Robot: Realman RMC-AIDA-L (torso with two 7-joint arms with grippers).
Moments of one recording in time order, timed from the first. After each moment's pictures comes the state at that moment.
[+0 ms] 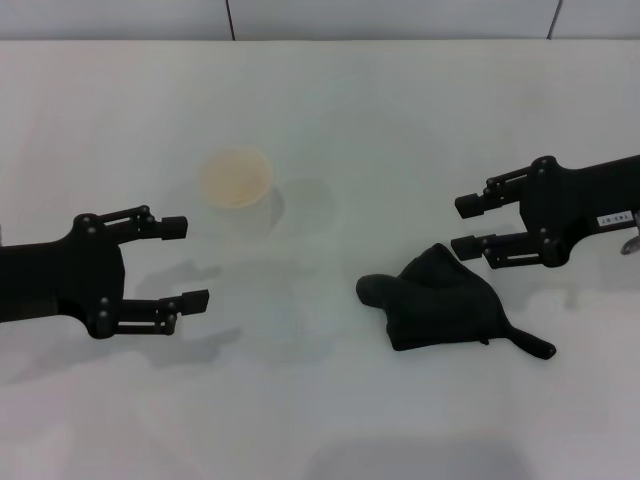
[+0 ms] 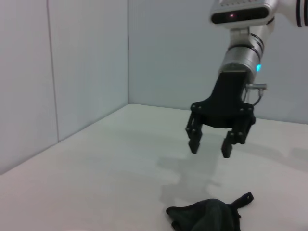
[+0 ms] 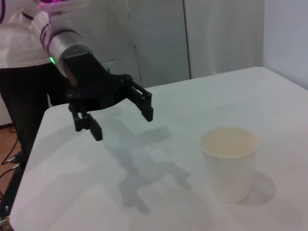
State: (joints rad) left arm -0.39 -2.00 0.76 0.74 1.93 1.75 -1.17; right arm 0.57 2.00 -0.98 -0.91 -1.97 -1.63 1.52
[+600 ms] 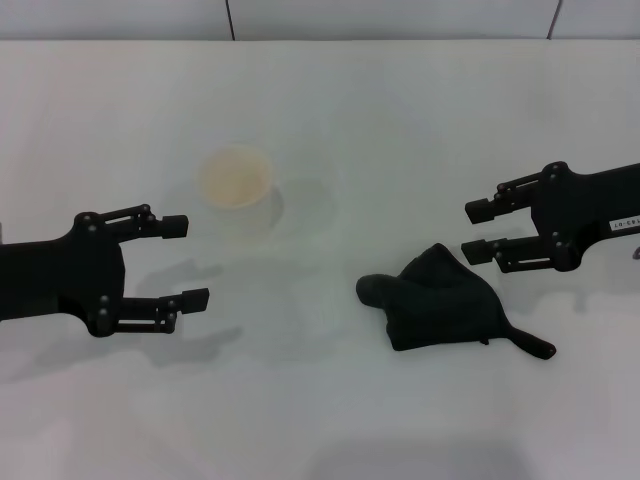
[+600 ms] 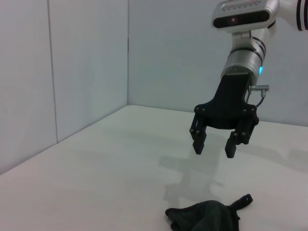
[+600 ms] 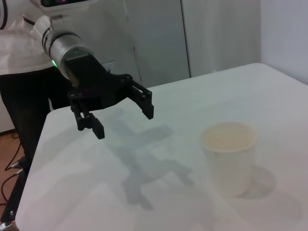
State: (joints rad) left arm -0.40 -1.99 0.76 0.72 1.93 1.76 -1.17; right arm 0.56 1.98 -0.96 -0.88 -1.97 -1.65 1.53
